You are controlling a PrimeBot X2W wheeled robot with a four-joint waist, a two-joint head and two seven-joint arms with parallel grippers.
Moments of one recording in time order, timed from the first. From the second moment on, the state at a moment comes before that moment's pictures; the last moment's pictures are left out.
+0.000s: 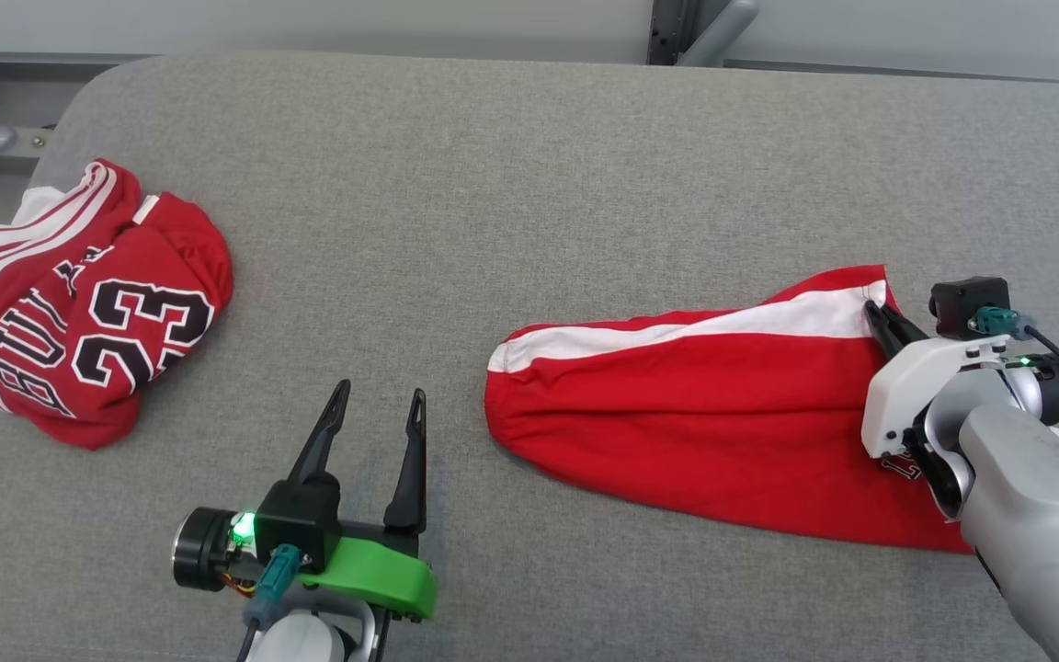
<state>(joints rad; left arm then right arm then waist) -0.14 0.06 -0.32 0.21 -0.17 0.05 -0.26 -0.71 -0.30 0.50 1.06 0.51 0.13 -0.22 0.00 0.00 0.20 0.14</state>
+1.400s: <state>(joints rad) -0.76 0.05 -0.67 0.86 -0.75 0.06 0.29 -0.52 -0.32 0.49 0.84 0.40 0.13 -0.26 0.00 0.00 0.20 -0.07</state>
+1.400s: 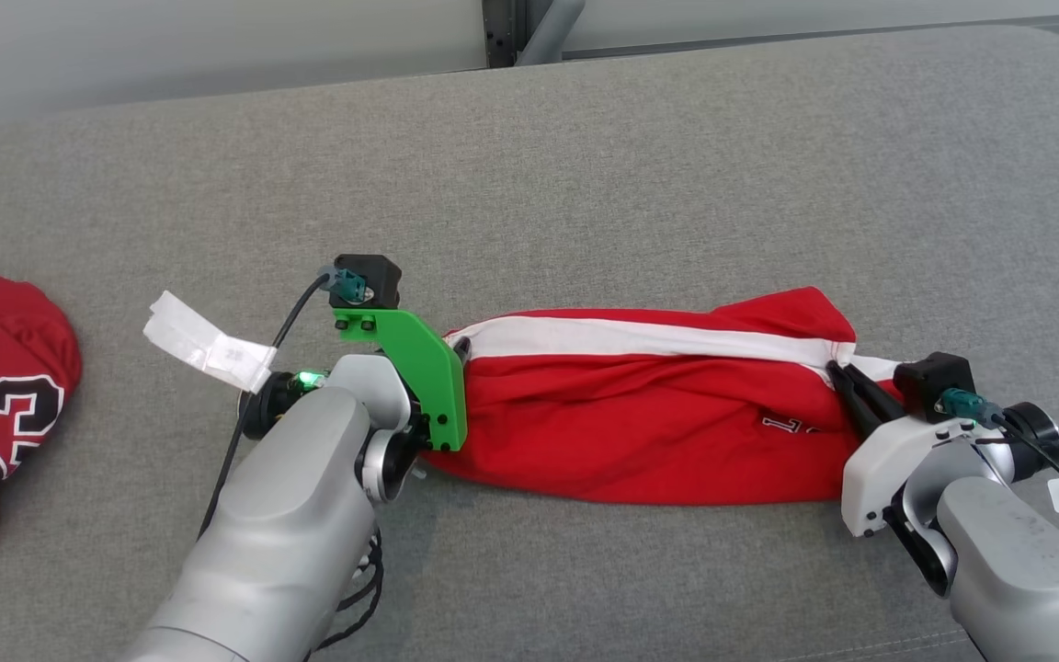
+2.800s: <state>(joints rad) -0.93 0.10 -0.58 0.76 -1.00 -0.07 0.03 -0.68 -0.35 0.28 0.57 0.47 0.13 -0.26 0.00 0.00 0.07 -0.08</state>
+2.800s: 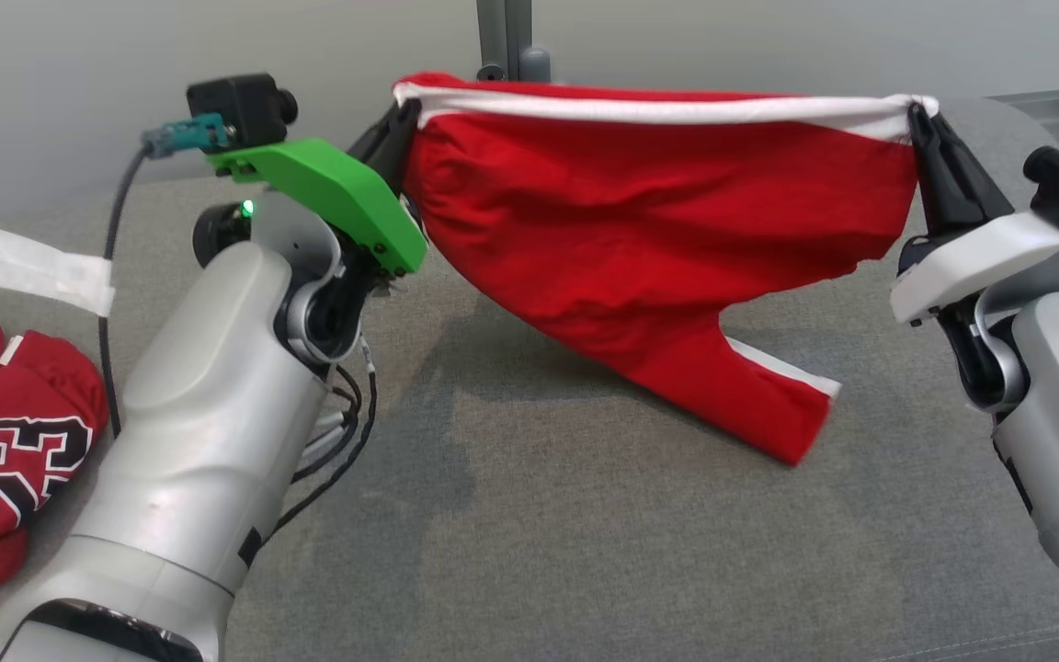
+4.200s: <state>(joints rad) -1.57 0.26 -0.71 0.66 -0.85 -0.13 -0.26 -1.50 -0.24 0.20 0.66 0.29 0.13 -0.26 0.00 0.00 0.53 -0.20</state>
